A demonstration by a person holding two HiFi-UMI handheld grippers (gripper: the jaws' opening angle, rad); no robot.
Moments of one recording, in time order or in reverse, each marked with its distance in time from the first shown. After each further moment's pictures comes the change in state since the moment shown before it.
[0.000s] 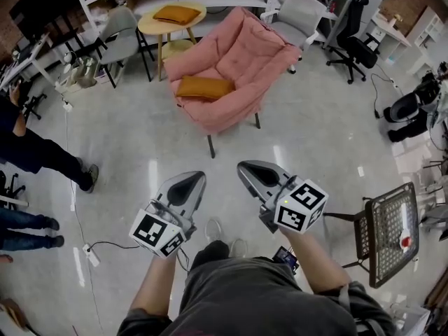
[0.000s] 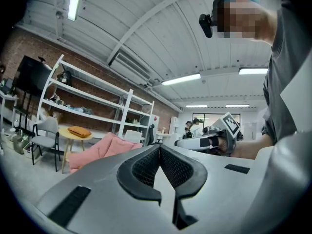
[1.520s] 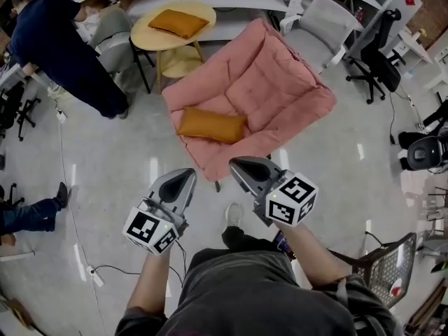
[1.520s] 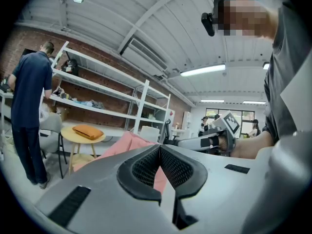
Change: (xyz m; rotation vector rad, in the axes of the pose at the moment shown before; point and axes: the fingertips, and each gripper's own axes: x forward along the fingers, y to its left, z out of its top) left arm 0.247 0.331 0.020 -0.025 0.066 0.093; right arm 0.282 -0.298 0.091 0.006 0.091 0.067
